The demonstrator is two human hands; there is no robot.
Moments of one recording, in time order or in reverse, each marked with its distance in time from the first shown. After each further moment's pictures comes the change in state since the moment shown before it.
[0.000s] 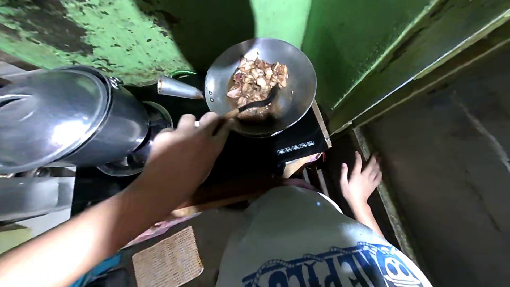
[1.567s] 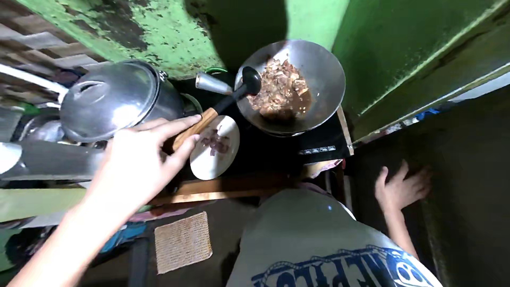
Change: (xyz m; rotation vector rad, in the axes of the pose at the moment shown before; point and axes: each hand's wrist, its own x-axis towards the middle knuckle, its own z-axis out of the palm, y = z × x) left_hand -0.074 -0.073 0.017 -0.490 0.203 -0.326; right_hand 0.032 0.031 0.006 -0.028 0.003 0.157
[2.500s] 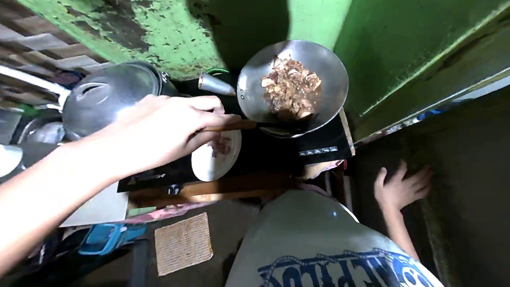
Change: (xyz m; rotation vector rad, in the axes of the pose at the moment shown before) left_hand 0.071 0.014 -0.024 0.087 -0.232 0.625; right_hand -0.004 -0.002 0.003 -0.035 0.005 -0.012
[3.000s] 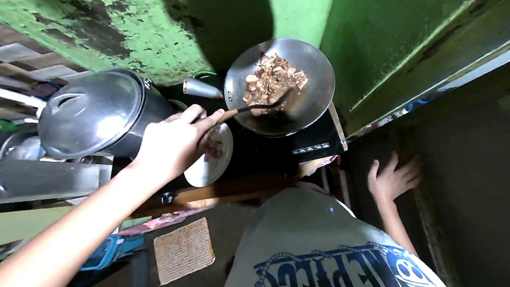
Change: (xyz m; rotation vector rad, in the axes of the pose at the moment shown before) left_hand 0.001 0.016 0.057 0.119 0.083 -0.328; right_hand 0.003 0.002 0.006 -0.007 0.043 0.006
